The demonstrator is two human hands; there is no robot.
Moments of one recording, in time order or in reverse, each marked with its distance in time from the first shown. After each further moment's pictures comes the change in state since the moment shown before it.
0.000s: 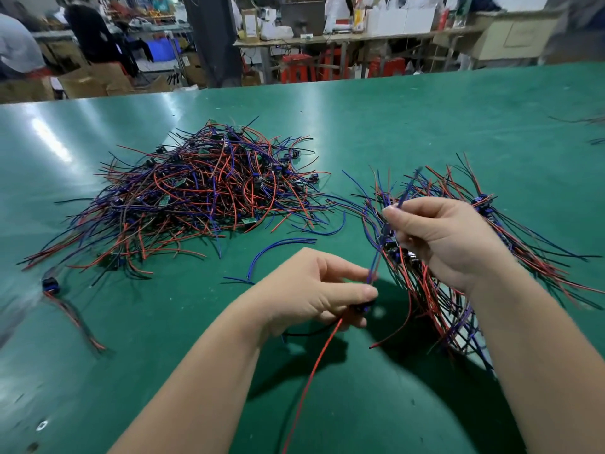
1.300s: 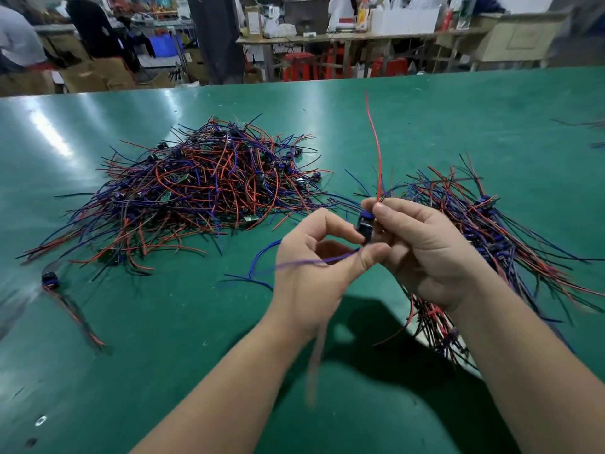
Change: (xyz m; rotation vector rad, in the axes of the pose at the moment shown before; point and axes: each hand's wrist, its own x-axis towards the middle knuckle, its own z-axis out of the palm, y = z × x) left_hand 0.014 -0.008 0.018 0.018 0.548 0.679; right_hand -0.013 0.005 0.028 0.343 -0.194 0.066
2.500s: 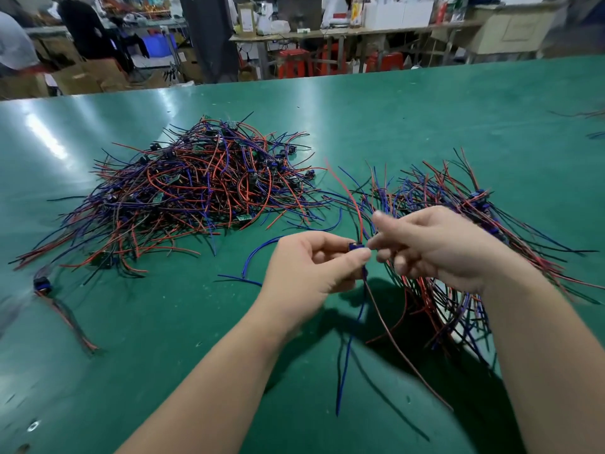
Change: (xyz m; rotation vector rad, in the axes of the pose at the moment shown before) left_hand 0.001 0.003 -0.001 -0.069 -0.094 -0.482; right_hand -0.001 -0.021 -0.030 -0.667 0.024 0.238
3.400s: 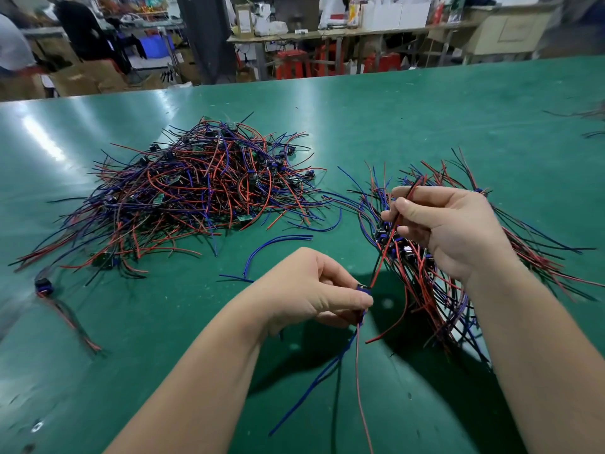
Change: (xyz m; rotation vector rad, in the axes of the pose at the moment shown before) left_hand -0.002 0.007 -0.019 0.235 -0.380 -0.281; right_hand 0.008 -0.001 -0.001 0.352 0.359 -0.256
